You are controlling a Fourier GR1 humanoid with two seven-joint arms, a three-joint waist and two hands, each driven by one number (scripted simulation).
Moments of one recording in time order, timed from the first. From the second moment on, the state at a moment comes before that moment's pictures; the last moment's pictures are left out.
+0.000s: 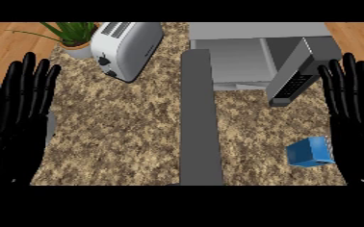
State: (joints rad) left arm -0.03 0.10 -0.01 -2.10 0.00 -0.03 -0.02; right arm -0.03 -0.06 -0.01 -2.10 0.02 0.04 0.00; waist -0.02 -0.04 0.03
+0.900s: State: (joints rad) left arm 0.11 0.09 0.10 -2.07 0.21 -0.11 0.01; right arm 0.29 -0.11 0.03 -2.36 -0.38 0.29 0.16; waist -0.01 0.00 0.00
